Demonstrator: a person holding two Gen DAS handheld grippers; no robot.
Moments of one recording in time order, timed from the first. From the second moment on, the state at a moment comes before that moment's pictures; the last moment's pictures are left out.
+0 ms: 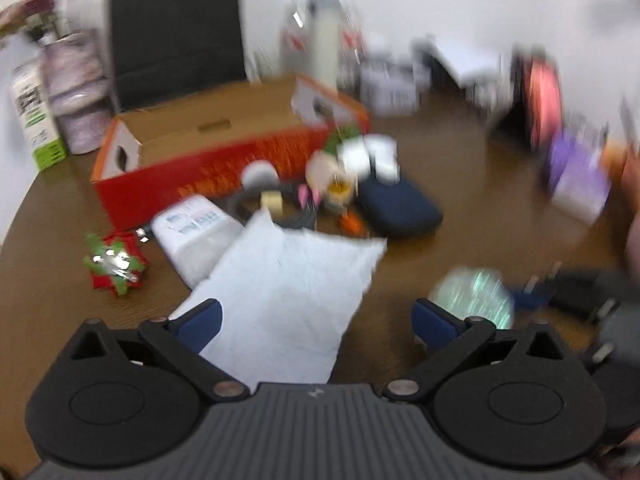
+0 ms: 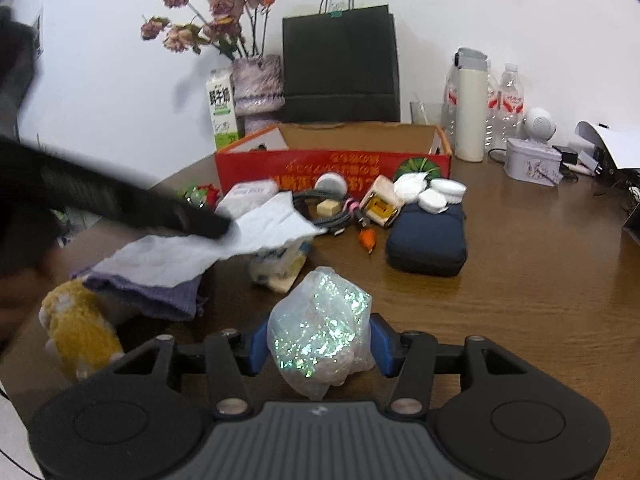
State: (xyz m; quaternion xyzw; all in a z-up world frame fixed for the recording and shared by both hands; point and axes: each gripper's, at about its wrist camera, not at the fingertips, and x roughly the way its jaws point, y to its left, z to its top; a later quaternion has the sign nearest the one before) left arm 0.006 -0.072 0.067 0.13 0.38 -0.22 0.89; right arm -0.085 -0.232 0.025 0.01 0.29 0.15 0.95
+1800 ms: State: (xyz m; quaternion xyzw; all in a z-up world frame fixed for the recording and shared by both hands) left arm 0.122 0.007 0.150 -0.01 0.33 -0.11 0.94; right arm 0.111 -0.251 0.114 -0.02 0.29 0.13 0.95
